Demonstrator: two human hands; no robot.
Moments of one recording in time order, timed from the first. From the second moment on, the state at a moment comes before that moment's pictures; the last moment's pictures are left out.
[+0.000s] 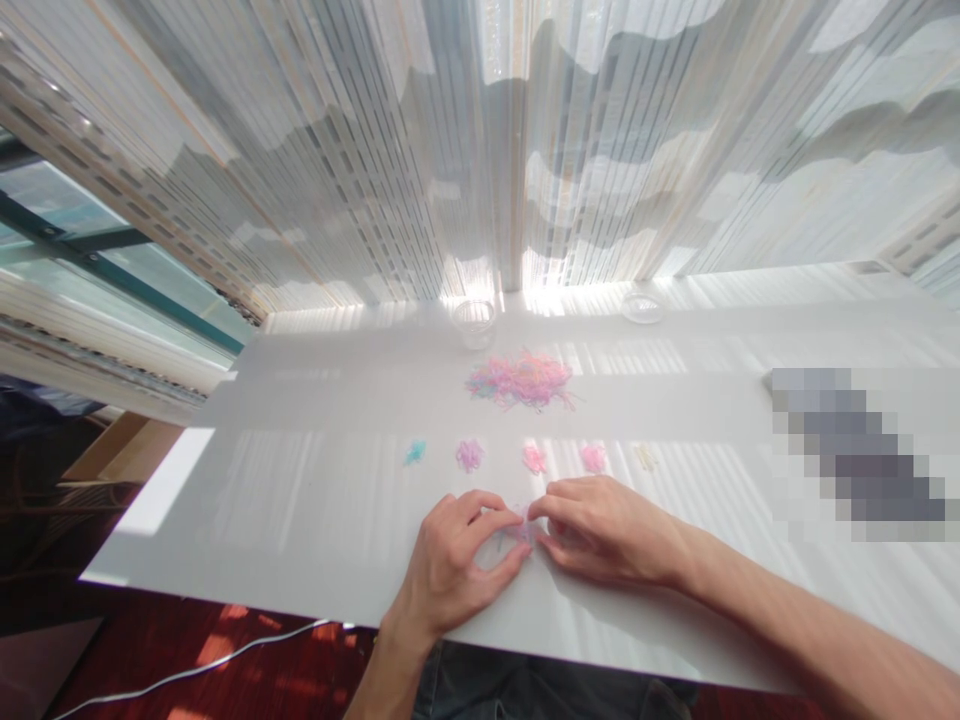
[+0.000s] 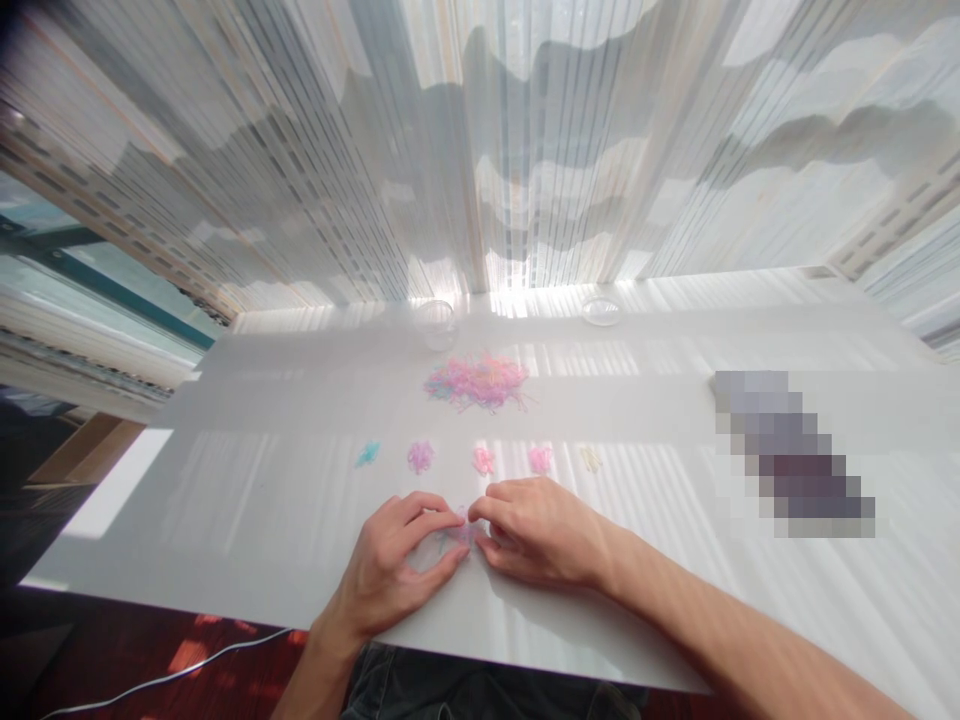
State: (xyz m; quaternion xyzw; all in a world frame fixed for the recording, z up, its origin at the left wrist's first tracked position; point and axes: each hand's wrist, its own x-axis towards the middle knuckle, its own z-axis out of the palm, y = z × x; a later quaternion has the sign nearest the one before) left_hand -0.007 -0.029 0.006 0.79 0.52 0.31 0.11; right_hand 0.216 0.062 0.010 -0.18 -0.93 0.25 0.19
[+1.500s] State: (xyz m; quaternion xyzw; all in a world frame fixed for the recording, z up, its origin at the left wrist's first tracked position) left_hand -0.008 -0.027 0.007 0.79 0.49 0.35 0.11; right_hand 0.214 0.061 0.012 -0.17 -0.92 0.27 0.23
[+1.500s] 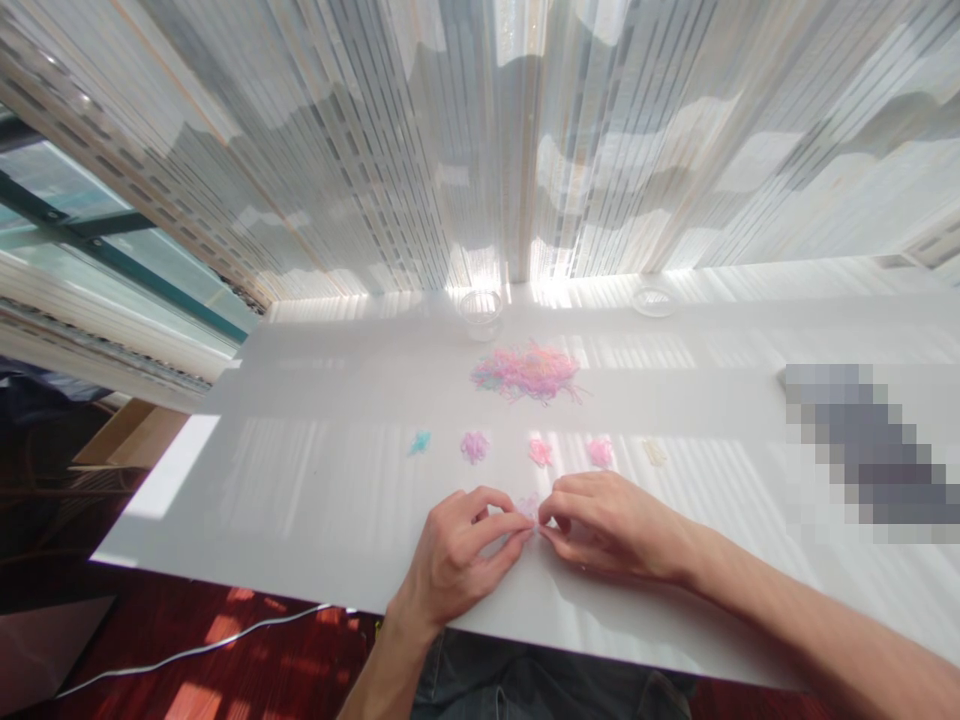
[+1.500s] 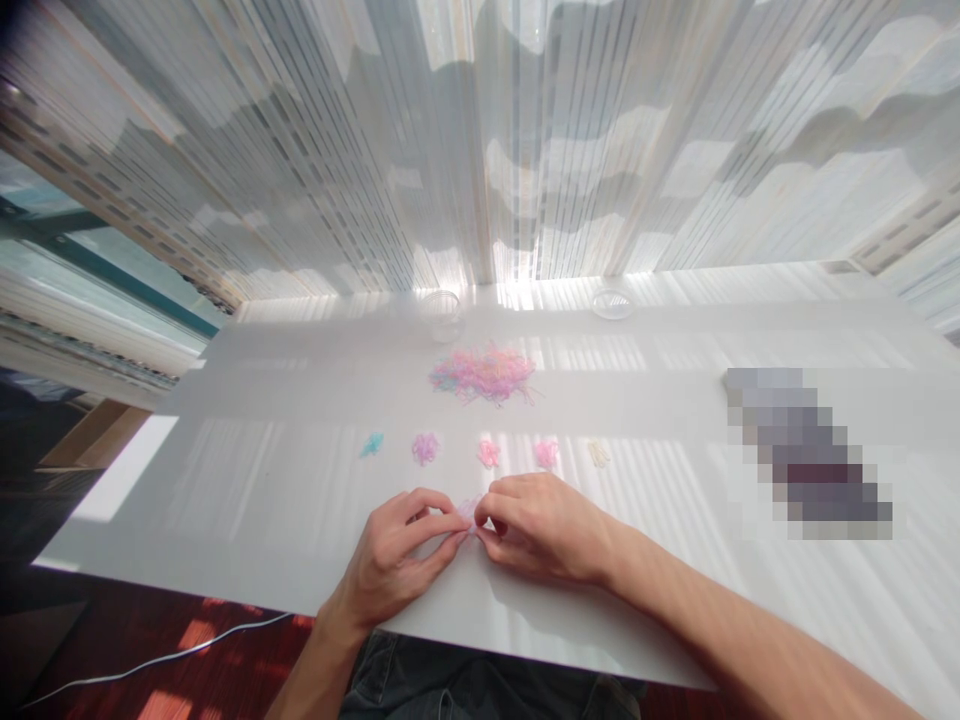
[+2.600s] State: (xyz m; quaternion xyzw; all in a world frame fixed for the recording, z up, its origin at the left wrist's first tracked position) left_hand -0.004 -0.024 0.007 0.72 0.60 0.34 0.09; right_hand 0.219 0.067 0.013 -0.21 -0.92 0.27 0.18
